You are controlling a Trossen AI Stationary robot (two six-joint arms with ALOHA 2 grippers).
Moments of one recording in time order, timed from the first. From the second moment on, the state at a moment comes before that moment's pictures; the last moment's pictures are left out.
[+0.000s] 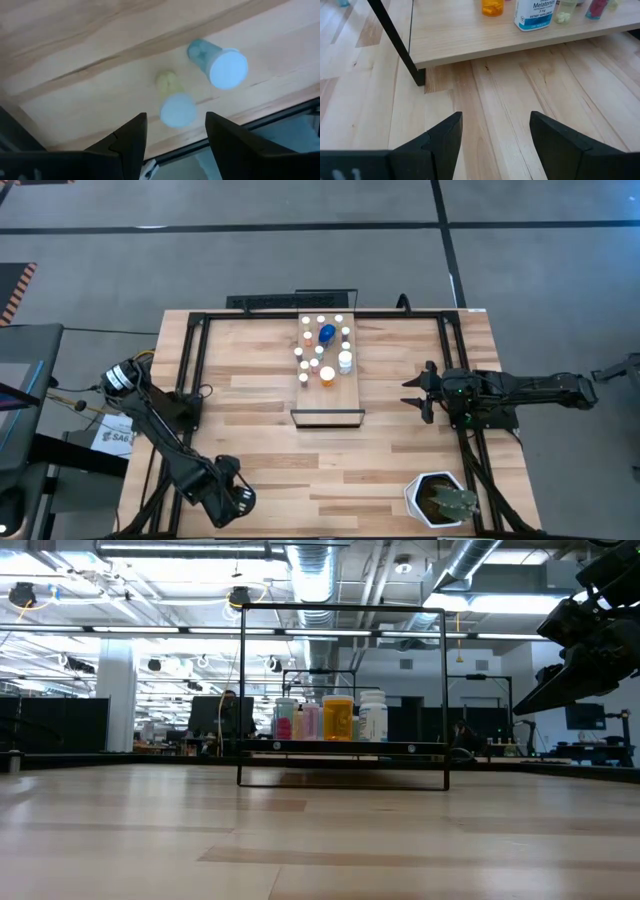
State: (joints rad) left arm -0.89 1.62 1.12 -0.86 0.04 -2.12; right arm -0.05 0.28 0.17 -0.42 0.13 0.14
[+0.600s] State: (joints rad) left arm -0.87 1.69 1.12 -0.84 0.07 -2.09; right arm -0.05 0.28 0.17 -0.42 0.13 0.14
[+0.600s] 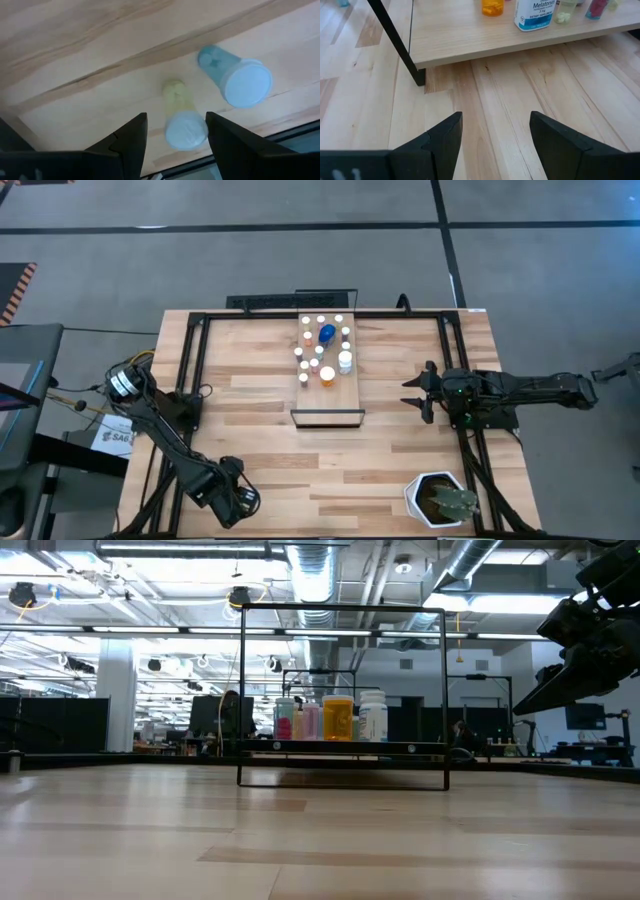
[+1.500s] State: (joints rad) left arm -0.69 1.61 1.12 -1.01 0.09 -1.79; right arm -0.05 0.28 0.17 -0.42 0.13 0.14
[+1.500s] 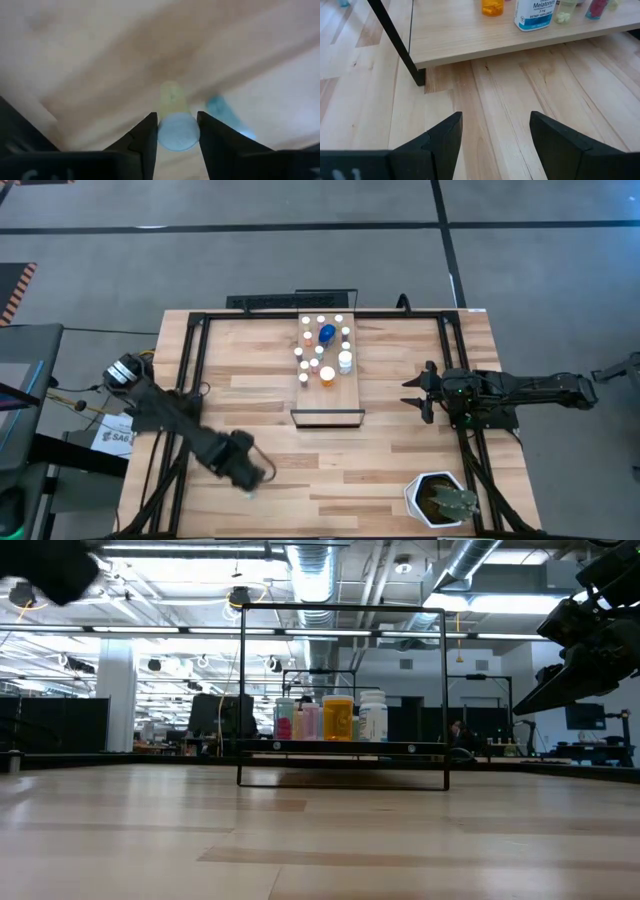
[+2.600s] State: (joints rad) left arm 0.10 1.60 1.36 -1.14 0.00 -0.89; right arm -0.05 0.28 0.17 -0.42 0.13 0.14
